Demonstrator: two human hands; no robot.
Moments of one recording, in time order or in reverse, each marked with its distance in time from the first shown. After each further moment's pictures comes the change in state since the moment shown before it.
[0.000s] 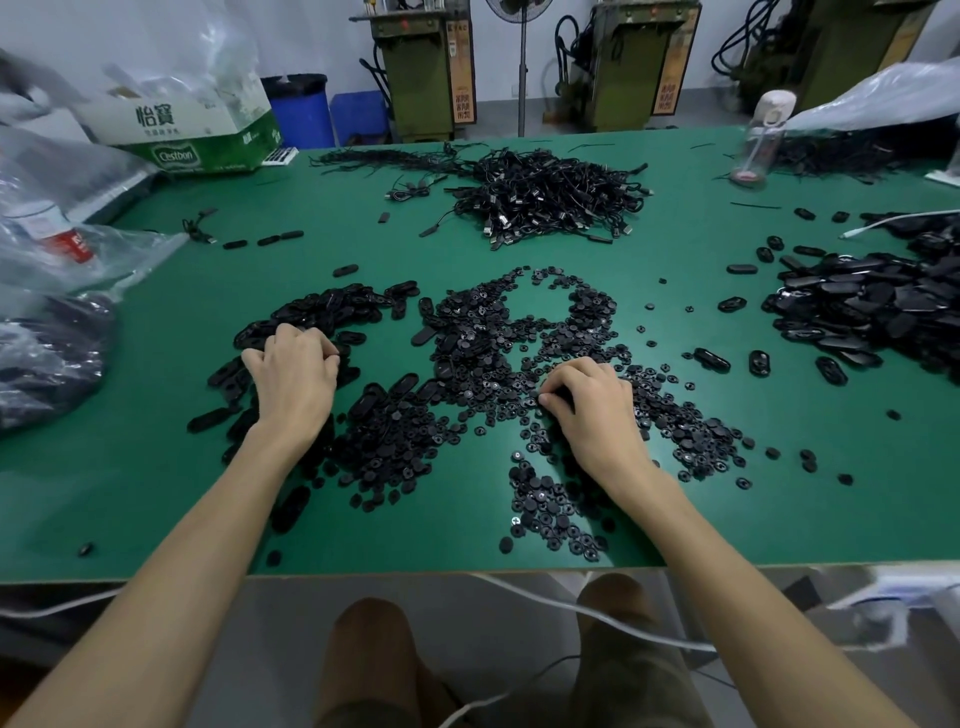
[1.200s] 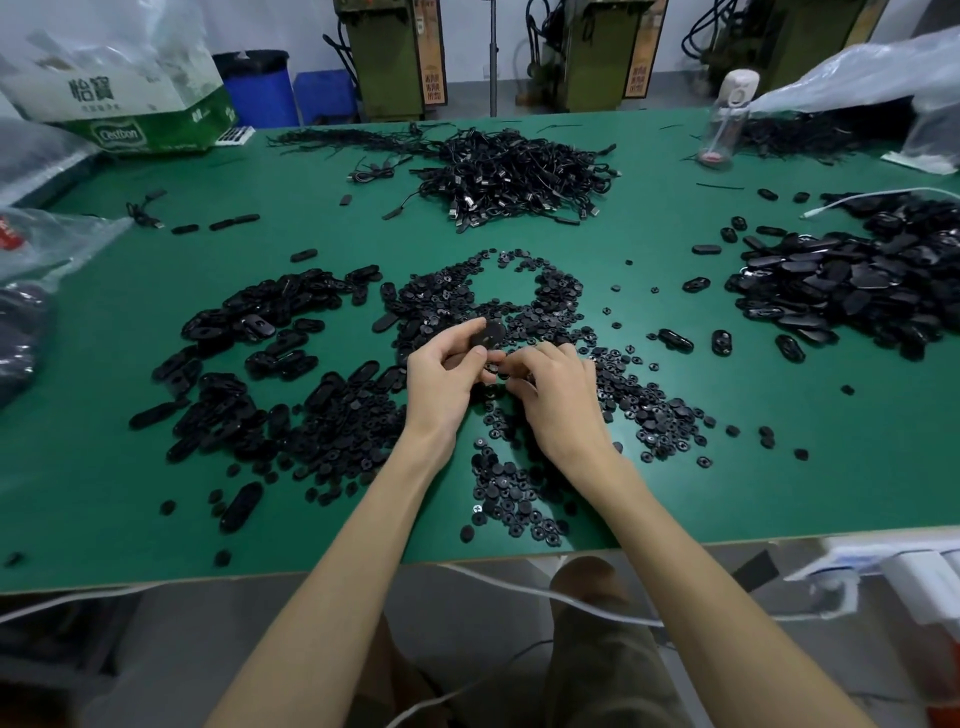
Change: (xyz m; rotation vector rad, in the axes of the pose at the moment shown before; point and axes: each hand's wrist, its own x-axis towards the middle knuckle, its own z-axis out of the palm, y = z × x) left_hand -0.079 0.159 0.034 -1.403 -0.314 -0.128; right_hand 0.000 -0.001 0.000 -0.048 0.057 -0.044
